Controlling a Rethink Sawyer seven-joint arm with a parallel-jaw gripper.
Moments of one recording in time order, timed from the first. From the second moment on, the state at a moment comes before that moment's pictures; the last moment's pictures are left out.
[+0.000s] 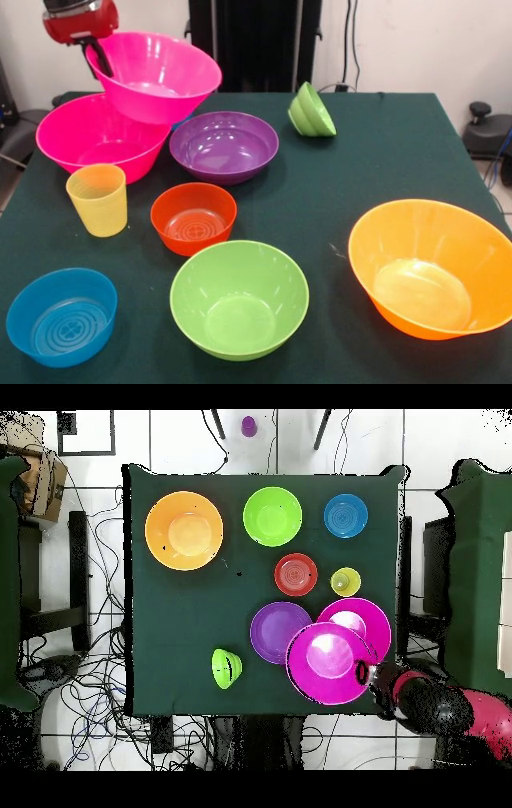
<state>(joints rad) -1.51 -0.66 0.84 2.05 -0.71 0.69 1.68</state>
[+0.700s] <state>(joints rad) -1.52 -0.67 0.89 1.88 -0.71 0.85 1.53</state>
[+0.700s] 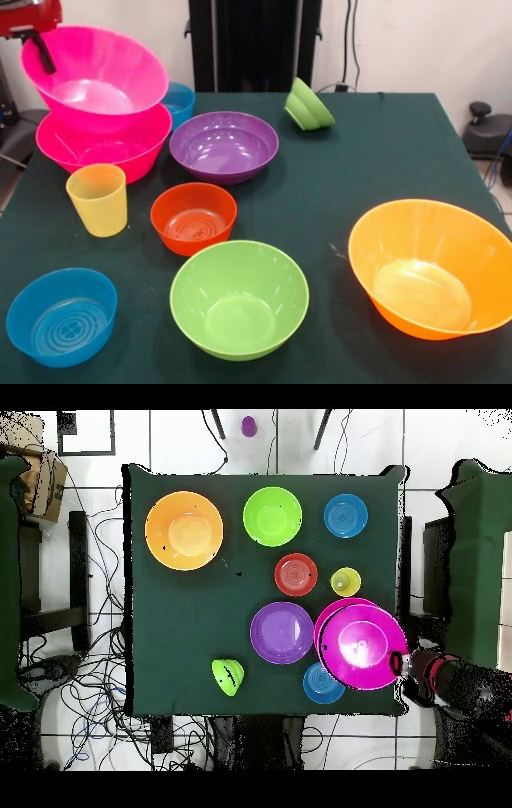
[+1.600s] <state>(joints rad) -1.51 -0.71 0.91 1.88 -0.72 0.85 1.53</state>
